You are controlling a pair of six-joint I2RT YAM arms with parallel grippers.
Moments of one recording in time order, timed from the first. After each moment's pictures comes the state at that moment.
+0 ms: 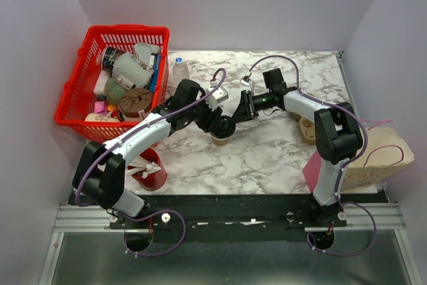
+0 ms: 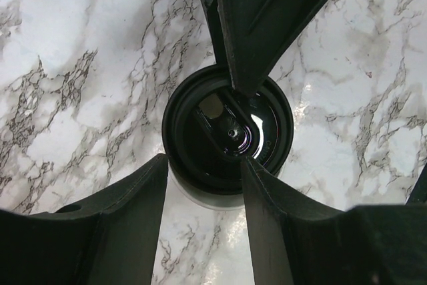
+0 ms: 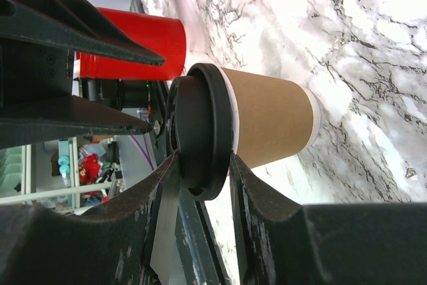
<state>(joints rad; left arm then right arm) -0.56 1.49 1.05 -0.23 0.44 0.22 0.33 1.94 1.29 -0.29 -1.11 0.25</state>
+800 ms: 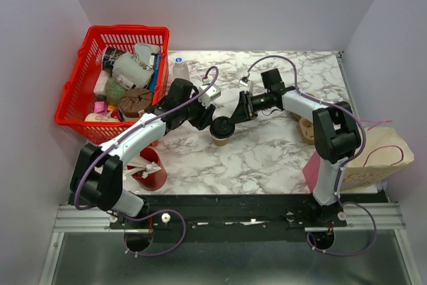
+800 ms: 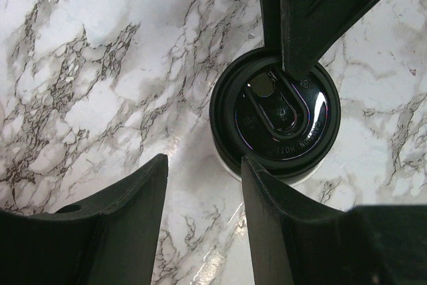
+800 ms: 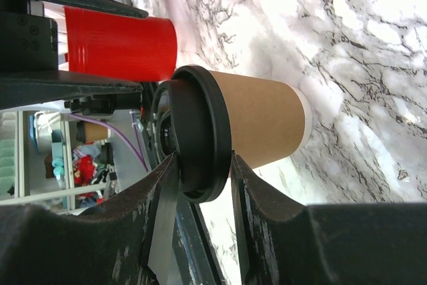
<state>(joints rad) -0.50 1.46 1.03 -0.25 0.38 0.23 0.35 1.95 1.31 -0.30 -1.08 0.24</state>
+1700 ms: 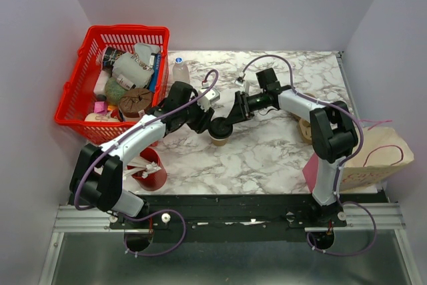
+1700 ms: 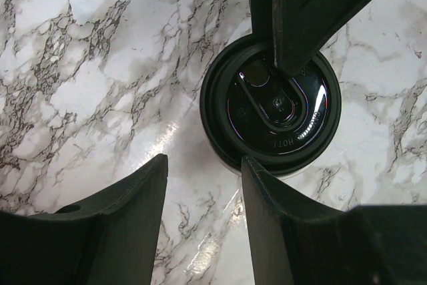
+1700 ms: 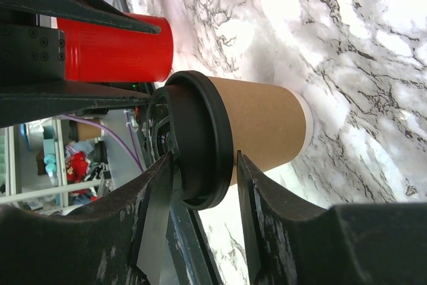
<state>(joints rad) -0.50 1.46 1.00 -0.27 0.38 0.23 0.39 1.97 1.34 -0.33 -1.05 0.23</state>
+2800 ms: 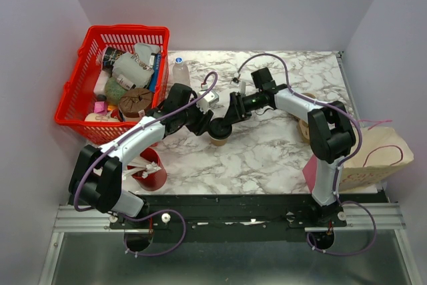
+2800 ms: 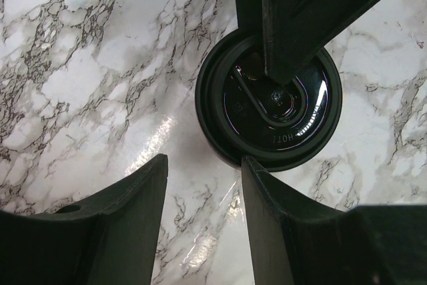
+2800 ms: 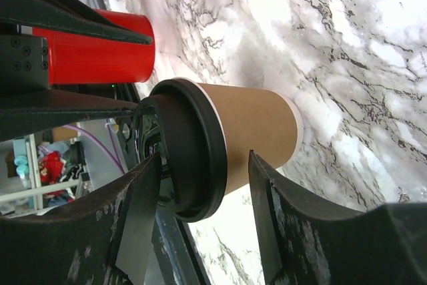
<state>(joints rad) -0.50 1.44 0.98 -0.28 0.38 0.23 0.42 1.98 1.38 -0.37 -0.97 0.19</state>
